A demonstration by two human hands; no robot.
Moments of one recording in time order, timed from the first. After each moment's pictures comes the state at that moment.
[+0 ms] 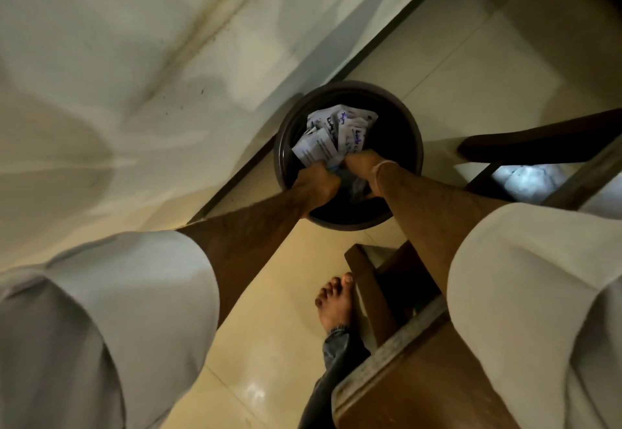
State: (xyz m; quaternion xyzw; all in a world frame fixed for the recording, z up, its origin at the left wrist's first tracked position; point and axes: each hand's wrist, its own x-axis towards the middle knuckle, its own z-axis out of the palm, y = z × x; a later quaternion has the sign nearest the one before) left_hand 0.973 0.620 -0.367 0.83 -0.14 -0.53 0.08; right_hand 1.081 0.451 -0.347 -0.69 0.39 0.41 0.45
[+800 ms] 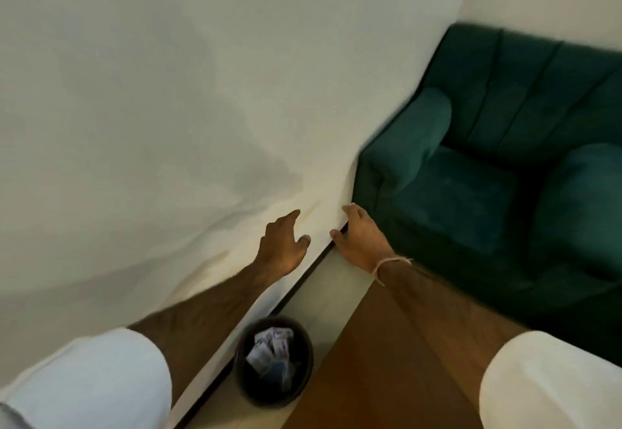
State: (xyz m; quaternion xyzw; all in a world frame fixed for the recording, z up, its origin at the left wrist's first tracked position) left_hand 1.100 0.397 0.213 0.90 -0.25 -0.16 0.31; right_hand 1.012 0.246 0.219 -0.91 0.28 -0.01 0.32
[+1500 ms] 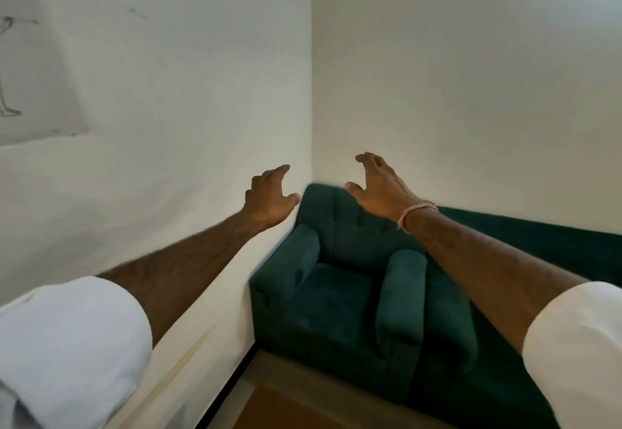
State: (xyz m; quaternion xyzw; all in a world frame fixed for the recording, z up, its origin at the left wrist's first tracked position) left_hand 0.831 0.215 0.653 0.82 -0.44 0.04 0.36; right_hand 0.658 0.069 0.676 -0.91 0.28 -0.28 0.13
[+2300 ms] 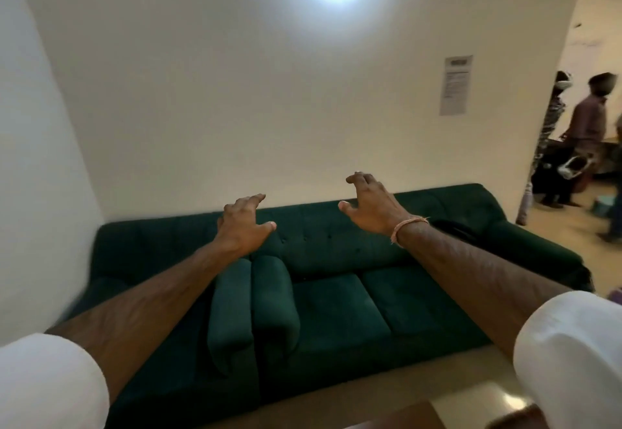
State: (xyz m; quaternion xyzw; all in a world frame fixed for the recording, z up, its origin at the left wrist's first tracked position) left_hand 0.495 0.032 0.632 0.69 -0.65 -0.06 0.32; right_hand 0.239 -0.006 0.663 -0.79 0.55 -0.27 0.03
